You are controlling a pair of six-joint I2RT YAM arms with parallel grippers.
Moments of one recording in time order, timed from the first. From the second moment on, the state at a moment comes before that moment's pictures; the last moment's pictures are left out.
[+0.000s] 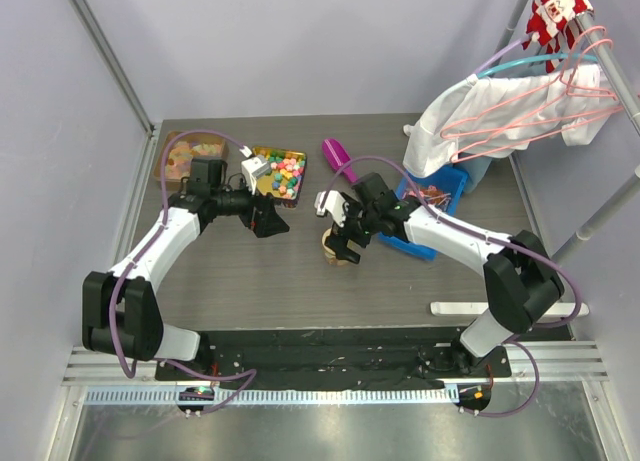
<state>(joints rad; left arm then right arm) -0.18 1.39 1.00 -0.37 0.88 0.25 0.66 1.59 1.08 -0.39 -0.35 -0.55</state>
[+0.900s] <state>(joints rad) -0.18 1.39 1.00 -0.37 0.89 0.25 0.61 1.56 1.08 -0.35 -0.22 -0.54</state>
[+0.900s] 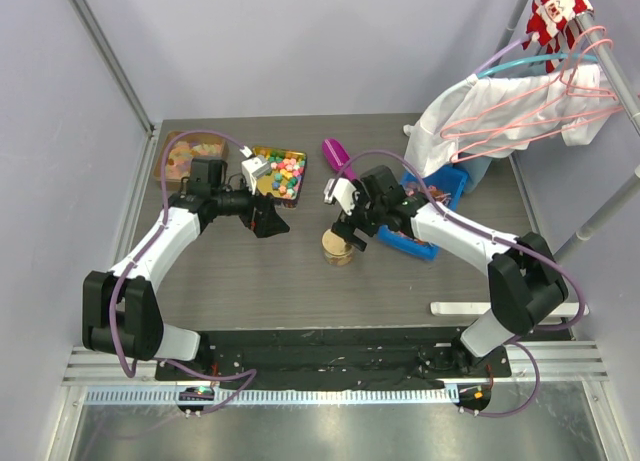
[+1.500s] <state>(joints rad) -0.25 1.43 1.00 -0.37 0.81 0.29 0.61 1.63 1.14 -0.42 -0.23 -0.58</state>
